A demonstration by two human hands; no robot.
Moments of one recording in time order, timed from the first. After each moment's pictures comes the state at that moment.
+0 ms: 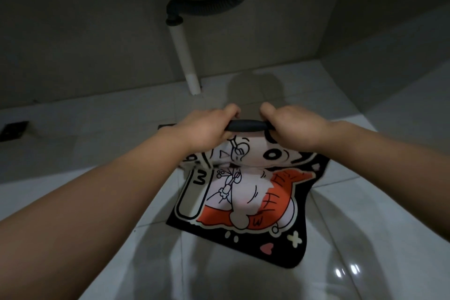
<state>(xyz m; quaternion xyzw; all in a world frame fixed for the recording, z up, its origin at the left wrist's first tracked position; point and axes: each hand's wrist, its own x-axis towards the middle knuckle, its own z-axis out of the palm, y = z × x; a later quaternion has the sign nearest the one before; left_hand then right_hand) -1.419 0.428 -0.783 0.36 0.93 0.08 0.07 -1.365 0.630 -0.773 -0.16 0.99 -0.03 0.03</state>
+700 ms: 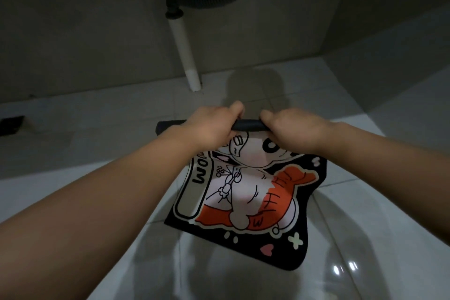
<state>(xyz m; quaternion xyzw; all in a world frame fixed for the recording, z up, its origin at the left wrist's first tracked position) -1.426 0.441 -0.795 0.35 0.93 0.05 0.05 -1.376 0.628 -0.787 -0.19 0.98 0.05 0.05</state>
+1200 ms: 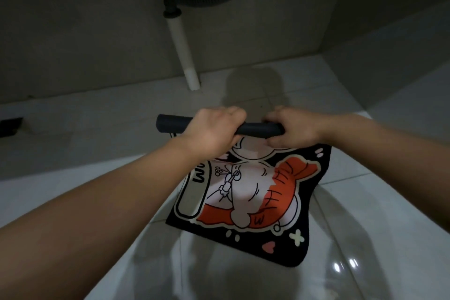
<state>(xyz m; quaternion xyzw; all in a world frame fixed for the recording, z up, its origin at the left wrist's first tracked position) -1.407 0.441 -0.801 0.41 0.91 0.03 -0.10 -1.383 0.642 -0.785 -0.14 0.97 -0.10 0.16</state>
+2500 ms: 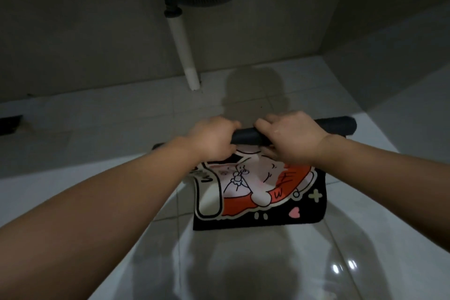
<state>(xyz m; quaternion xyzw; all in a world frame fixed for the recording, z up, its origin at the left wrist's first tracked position) -1.407 0.443 -0.807 0.33 0.94 0.07 0.10 -1.361 0.631 -0.804 -0.26 0.96 0.10 -0.06</state>
